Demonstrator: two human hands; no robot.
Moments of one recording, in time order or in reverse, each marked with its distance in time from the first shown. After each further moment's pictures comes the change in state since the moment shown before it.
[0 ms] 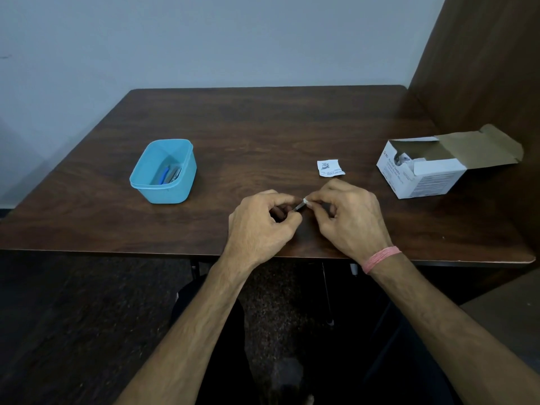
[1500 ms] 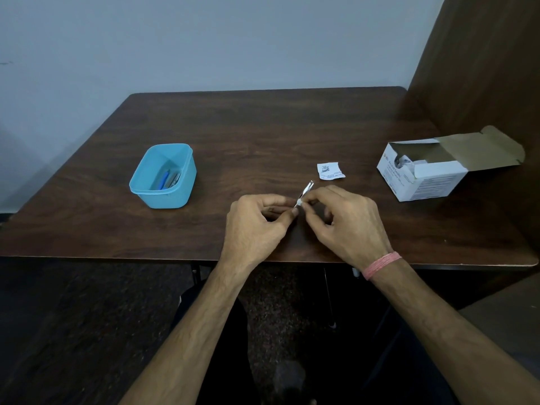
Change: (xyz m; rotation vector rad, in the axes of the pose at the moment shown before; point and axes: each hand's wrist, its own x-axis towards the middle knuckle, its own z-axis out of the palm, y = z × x) left_hand 0.004 -0.007 -0.002 -0.251 0.025 -0.054; right_hand -0.003 -0.016 -0.008 -0.010 0.039 -0.065
